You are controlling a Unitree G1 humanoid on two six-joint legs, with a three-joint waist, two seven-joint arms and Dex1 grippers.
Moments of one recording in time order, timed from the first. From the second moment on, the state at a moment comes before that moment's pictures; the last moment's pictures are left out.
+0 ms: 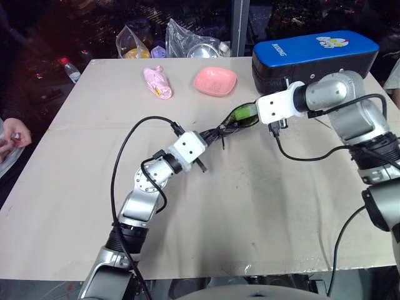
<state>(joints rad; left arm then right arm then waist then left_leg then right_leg) -0.33 0.38 -0.13 -0.05 0.04 -0.12 -0.55 -1.06 -0.65 0.40 0.28 -0.39 -0.14 1.15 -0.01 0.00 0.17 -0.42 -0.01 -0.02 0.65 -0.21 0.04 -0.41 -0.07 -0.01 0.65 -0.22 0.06</state>
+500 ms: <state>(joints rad) -0.33 0.36 -0.16 -0.05 0.04 -0.14 -0.55 -1.05 -0.53 0.46 0.32 -0.43 -0.18 1.13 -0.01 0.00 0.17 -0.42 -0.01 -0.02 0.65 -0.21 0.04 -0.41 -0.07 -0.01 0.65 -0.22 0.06</state>
